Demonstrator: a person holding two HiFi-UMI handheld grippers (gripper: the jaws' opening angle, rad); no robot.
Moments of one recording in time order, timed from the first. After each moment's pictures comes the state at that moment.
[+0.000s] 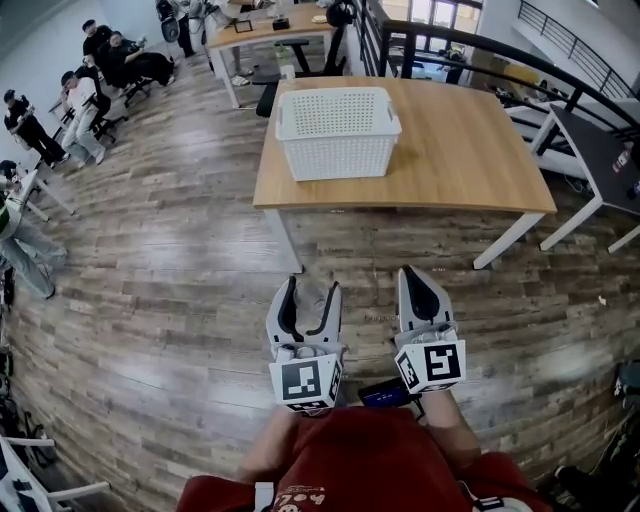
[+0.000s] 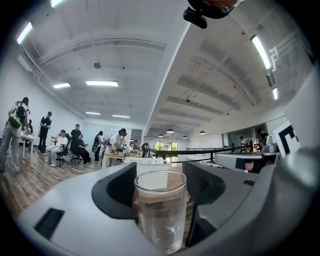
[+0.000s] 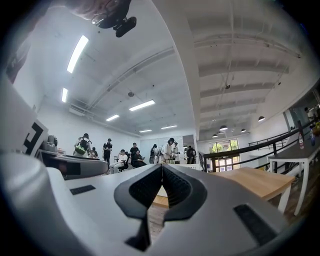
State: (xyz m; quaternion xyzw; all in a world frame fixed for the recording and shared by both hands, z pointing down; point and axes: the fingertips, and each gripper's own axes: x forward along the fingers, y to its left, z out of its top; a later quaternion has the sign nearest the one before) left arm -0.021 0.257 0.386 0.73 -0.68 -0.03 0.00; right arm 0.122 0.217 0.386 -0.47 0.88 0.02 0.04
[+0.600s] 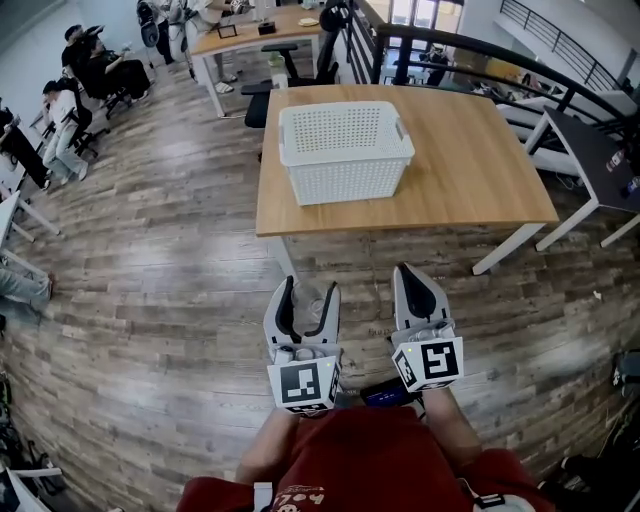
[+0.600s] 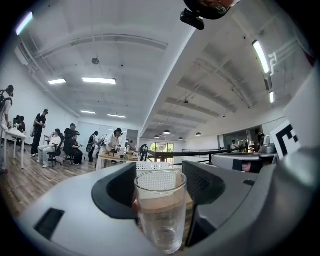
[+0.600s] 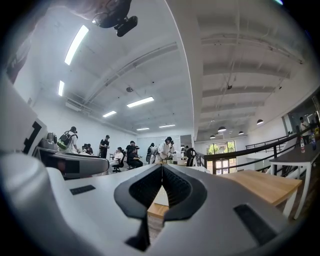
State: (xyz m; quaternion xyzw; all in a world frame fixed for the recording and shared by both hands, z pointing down) left arm -0.086 0.175 0.376 0.75 -0.66 -0.03 0.00; right arm 0.053 0.141 0.377 -0.49 0.87 0.03 0.03
